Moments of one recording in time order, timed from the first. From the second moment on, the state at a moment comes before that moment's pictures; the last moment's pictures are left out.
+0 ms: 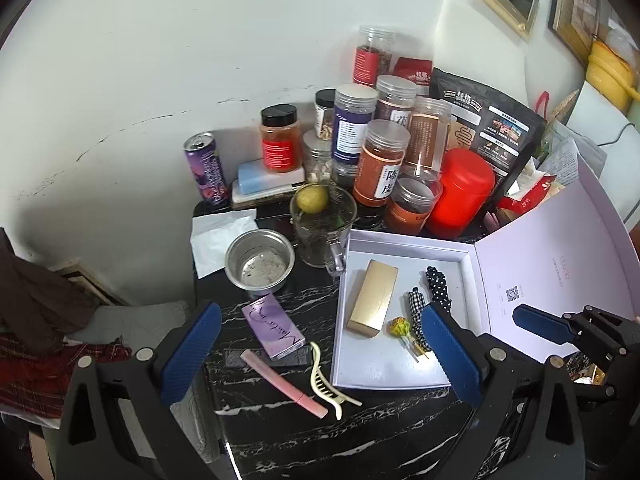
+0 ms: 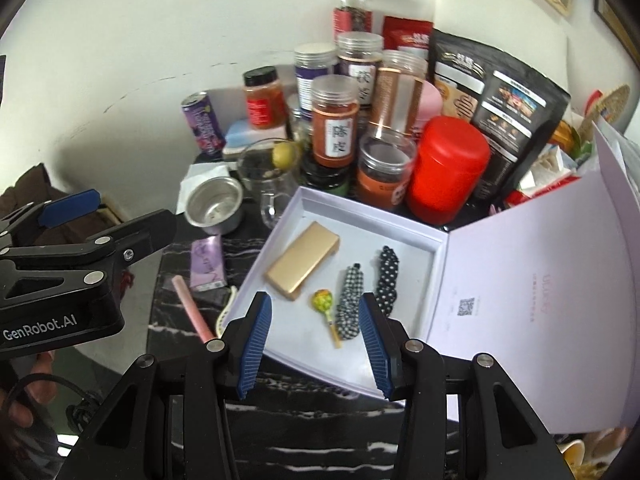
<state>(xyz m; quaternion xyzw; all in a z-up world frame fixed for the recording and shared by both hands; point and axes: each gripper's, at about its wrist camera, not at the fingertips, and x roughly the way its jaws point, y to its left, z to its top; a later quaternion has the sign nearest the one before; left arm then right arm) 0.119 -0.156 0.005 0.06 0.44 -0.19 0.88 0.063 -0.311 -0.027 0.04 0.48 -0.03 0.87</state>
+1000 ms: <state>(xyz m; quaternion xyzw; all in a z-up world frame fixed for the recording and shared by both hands) 0.068 -0.047 -0.024 0.01 0.47 -0.10 0.88 0.033 -0.203 -0.048 0.00 0.51 0.10 0.86</state>
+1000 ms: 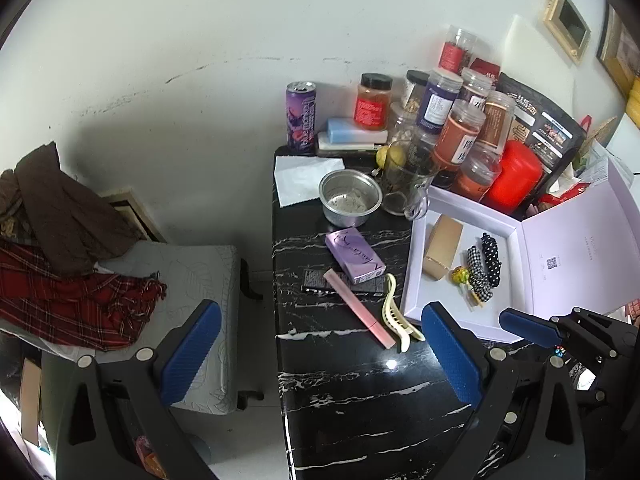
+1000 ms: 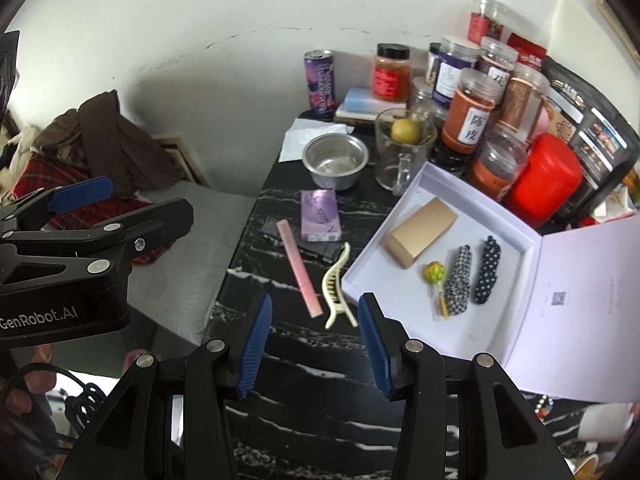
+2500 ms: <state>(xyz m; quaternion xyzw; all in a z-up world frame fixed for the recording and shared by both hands) 0.133 0.007 -0.157 -0.03 0.54 -0.06 0.84 0.128 -0.135 -0.186 -0.10 0.56 0.18 0.81</state>
